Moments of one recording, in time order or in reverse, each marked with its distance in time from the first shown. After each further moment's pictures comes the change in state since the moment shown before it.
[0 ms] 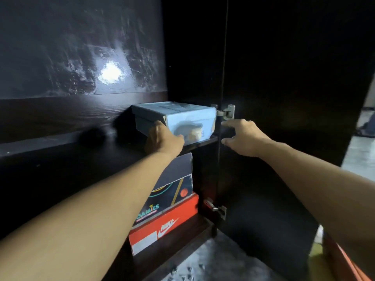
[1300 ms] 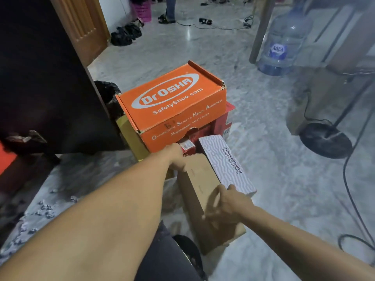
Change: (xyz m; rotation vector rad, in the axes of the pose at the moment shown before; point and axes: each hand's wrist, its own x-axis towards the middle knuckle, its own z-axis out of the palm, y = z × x) left_hand -0.482 0.101 0.166 0.435 -1.557 0.698; right_hand -0.572 0.198 0.034 -0.093 -0.542 1.186
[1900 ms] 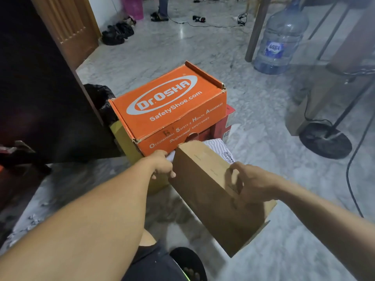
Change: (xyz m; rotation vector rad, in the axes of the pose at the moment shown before) left_hand 0.029 -0.036 -0.012 -0.280 -0.036 -0.134; right_hand -0.004 0.018 -0.095 0.051 0.001 -0.071
